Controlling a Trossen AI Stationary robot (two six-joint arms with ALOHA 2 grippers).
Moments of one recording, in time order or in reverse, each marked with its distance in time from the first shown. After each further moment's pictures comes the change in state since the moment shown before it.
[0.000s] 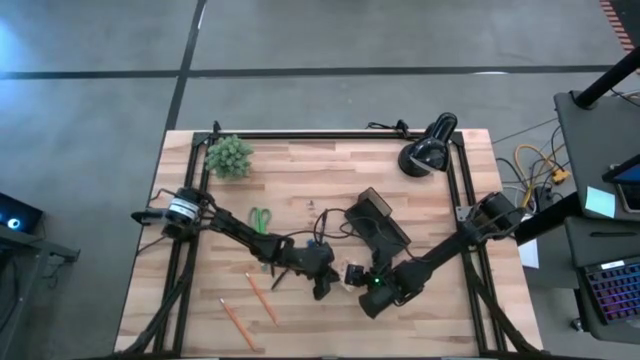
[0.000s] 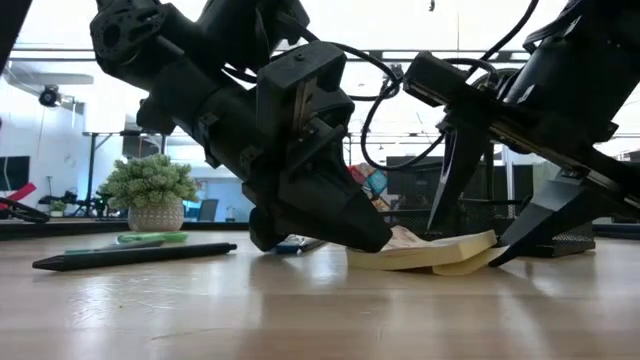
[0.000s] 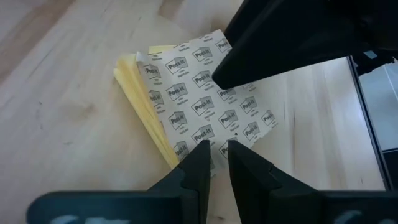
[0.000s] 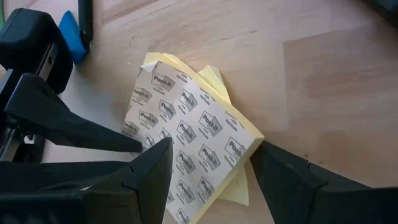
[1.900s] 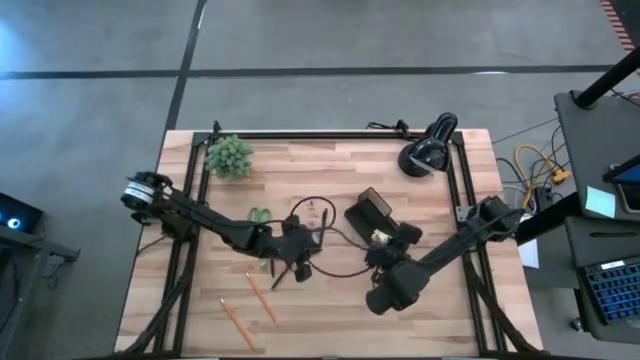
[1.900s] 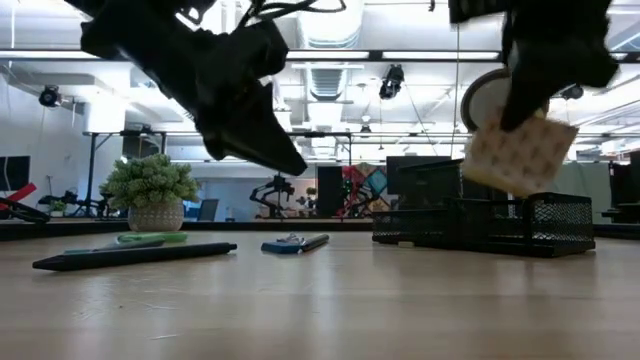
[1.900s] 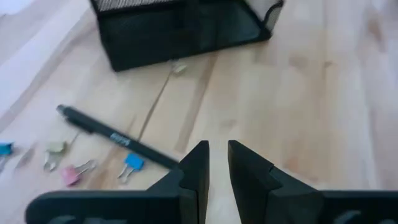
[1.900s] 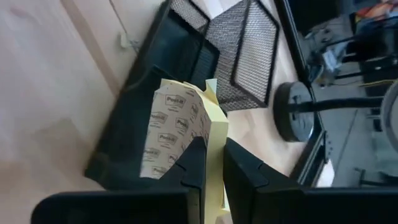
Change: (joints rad) left arm -0.003 -0.369 -0.131 -0.346 -0.359 0.242; right arm 0.025 0.039 0.411 -1.127 0.159 -1.102
